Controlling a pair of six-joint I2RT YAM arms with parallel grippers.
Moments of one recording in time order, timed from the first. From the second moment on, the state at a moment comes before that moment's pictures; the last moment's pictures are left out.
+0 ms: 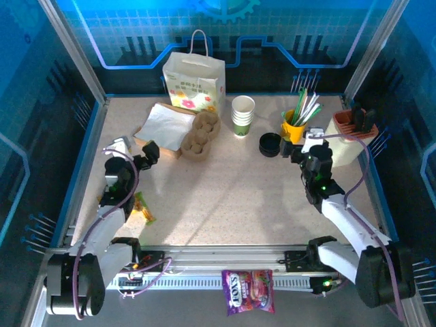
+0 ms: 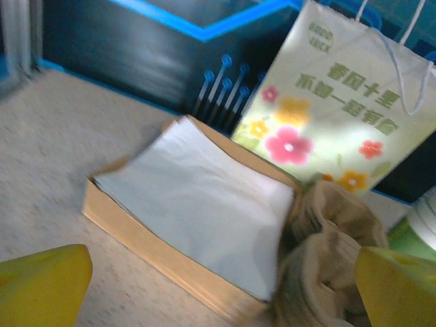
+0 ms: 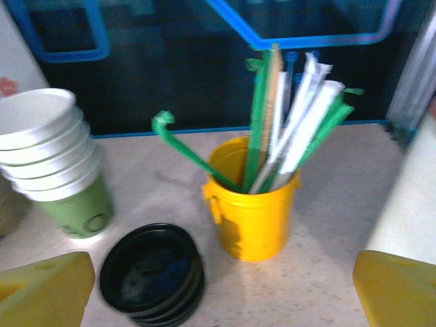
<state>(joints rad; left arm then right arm) 0.03 0.95 0.39 0.36 0.05 -0.46 0.20 1.02 0.55 0.22 0.20 0.12</state>
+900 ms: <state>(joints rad) -0.26 1.16 0.94 -0.19 0.20 -0.45 0.25 1.11 1.04 -0.48 -0.04 0.15</state>
